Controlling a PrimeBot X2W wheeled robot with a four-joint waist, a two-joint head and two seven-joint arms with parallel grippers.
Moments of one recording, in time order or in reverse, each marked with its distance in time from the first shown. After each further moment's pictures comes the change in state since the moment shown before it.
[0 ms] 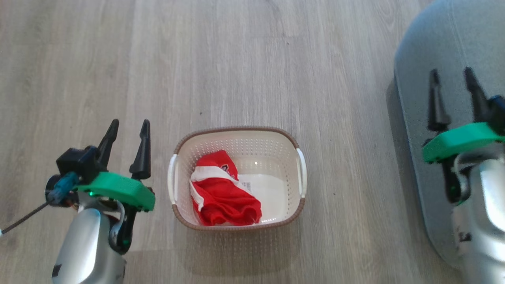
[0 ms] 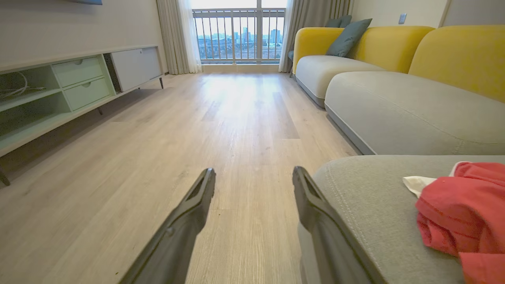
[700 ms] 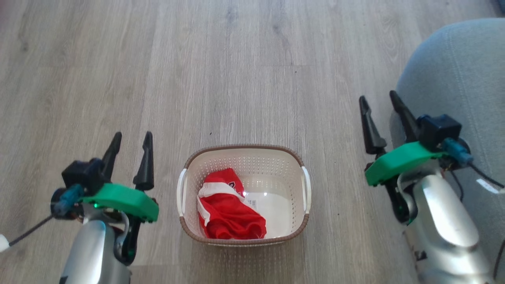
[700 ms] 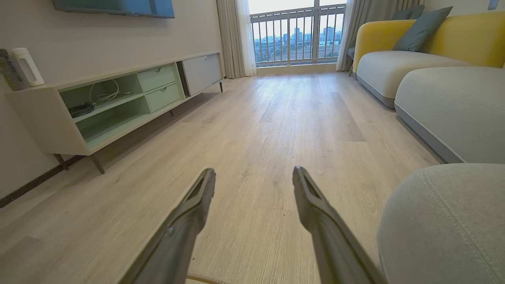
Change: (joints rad) left arm 0.039 -0.035 0.037 -0.005 0.033 0.000 0.000; right arm 0.033 0.094 0.185 0.018 0.043 0.000 0.000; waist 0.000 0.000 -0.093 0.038
